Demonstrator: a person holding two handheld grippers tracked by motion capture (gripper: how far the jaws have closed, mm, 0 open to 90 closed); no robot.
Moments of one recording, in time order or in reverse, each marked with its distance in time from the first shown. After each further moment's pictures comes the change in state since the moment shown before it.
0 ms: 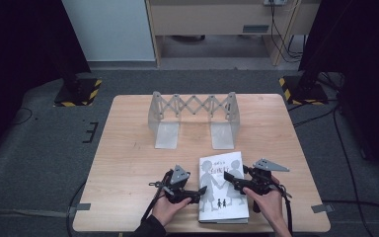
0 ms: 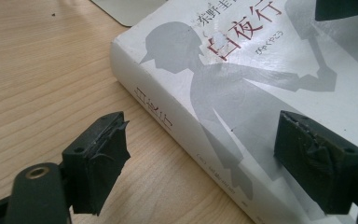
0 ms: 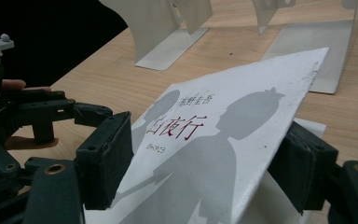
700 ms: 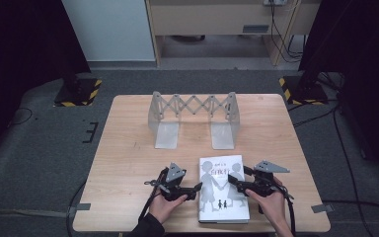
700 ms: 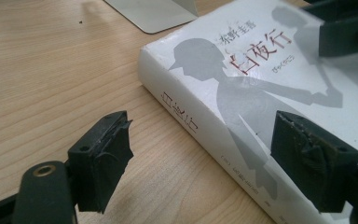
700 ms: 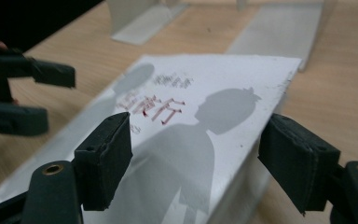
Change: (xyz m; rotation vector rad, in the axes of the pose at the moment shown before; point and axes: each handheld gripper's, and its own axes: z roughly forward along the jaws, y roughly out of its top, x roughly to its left) left arm 0.010 0.001 -0.007 -0.009 0.037 -0.005; right arm -0.014 -0.013 -0.003 0.084 -0.074 -0.055
